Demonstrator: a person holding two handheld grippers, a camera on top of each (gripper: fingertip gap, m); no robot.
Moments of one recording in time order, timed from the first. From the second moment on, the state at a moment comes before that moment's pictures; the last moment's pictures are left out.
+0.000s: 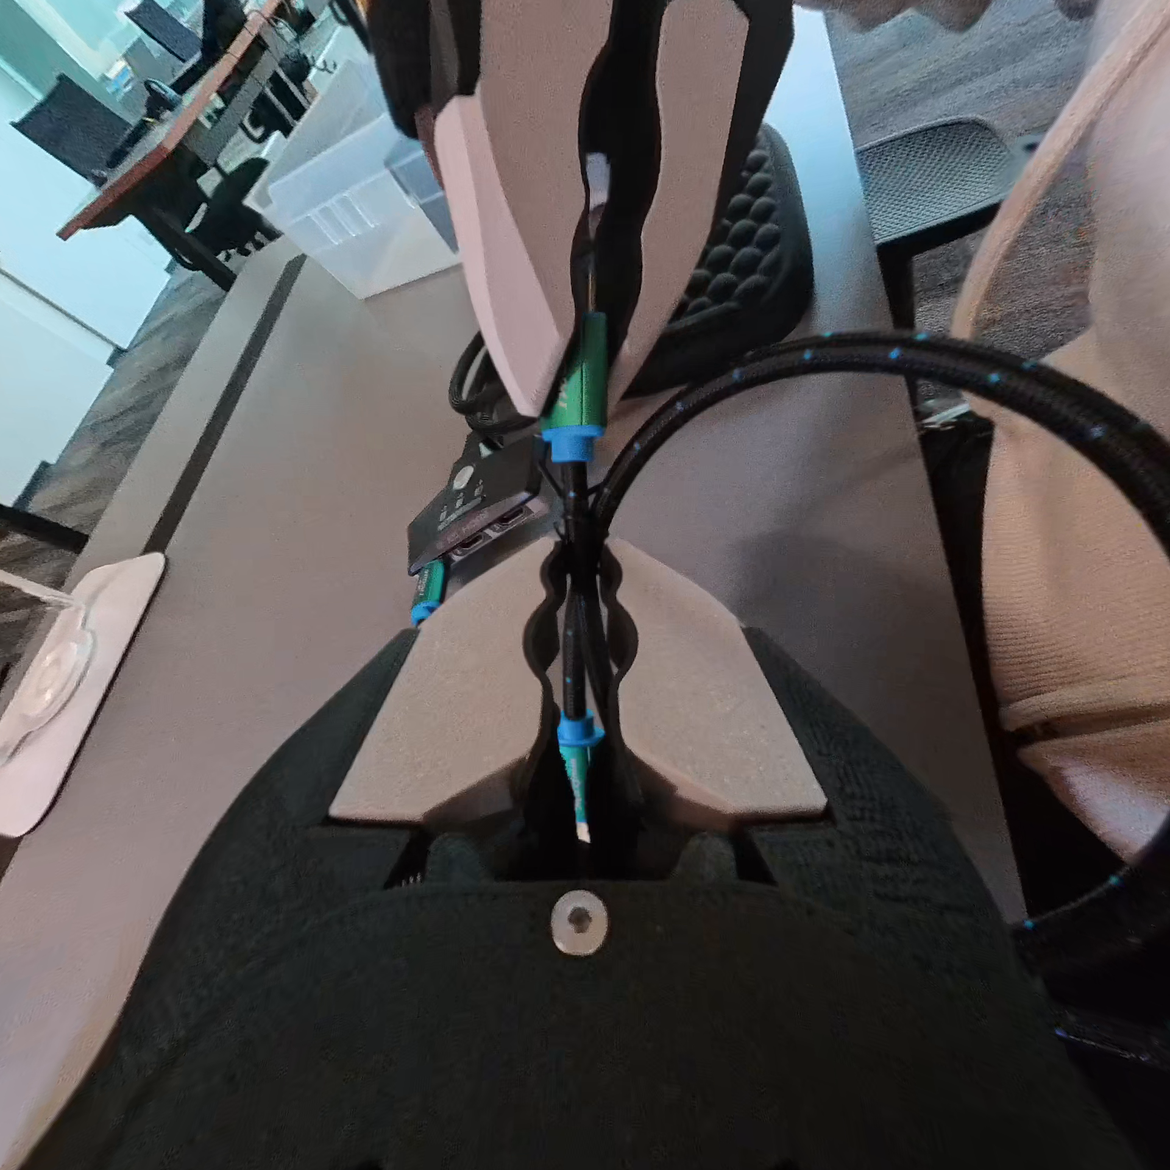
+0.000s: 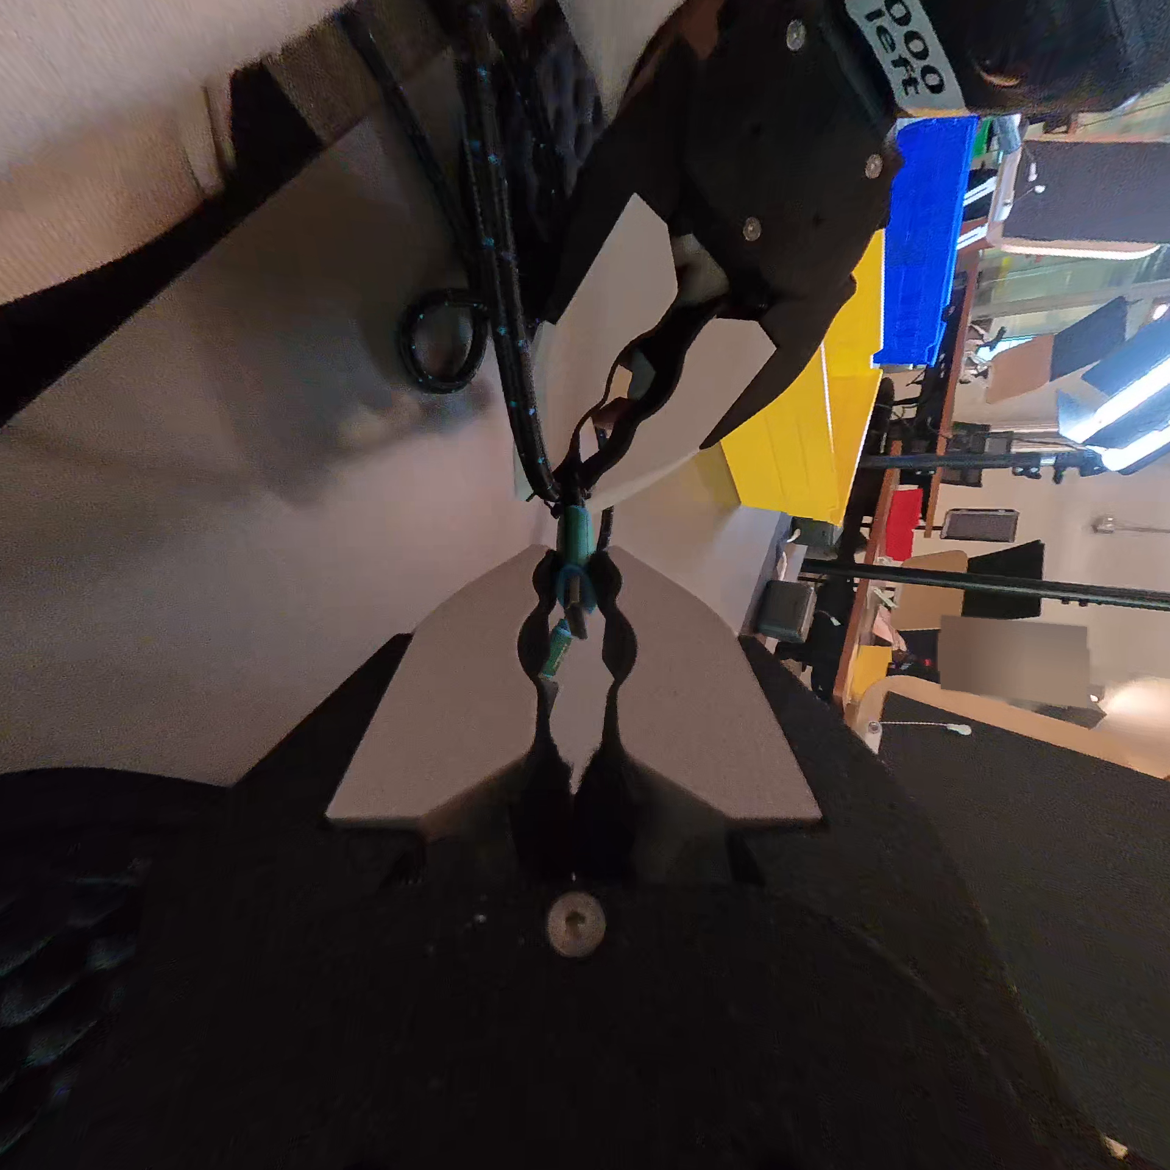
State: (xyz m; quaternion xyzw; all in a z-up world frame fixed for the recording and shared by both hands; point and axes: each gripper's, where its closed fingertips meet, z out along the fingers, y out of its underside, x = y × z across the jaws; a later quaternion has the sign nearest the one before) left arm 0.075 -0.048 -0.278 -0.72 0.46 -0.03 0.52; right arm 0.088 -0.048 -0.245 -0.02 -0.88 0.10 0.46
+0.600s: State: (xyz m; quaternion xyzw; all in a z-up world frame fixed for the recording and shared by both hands) left arm 0.087 -0.067 -0.251 -0.69 0.46 -0.17 0.53; right arm 0.089 -0.066 -0.237 0.09 -0.86 0.04 0.50
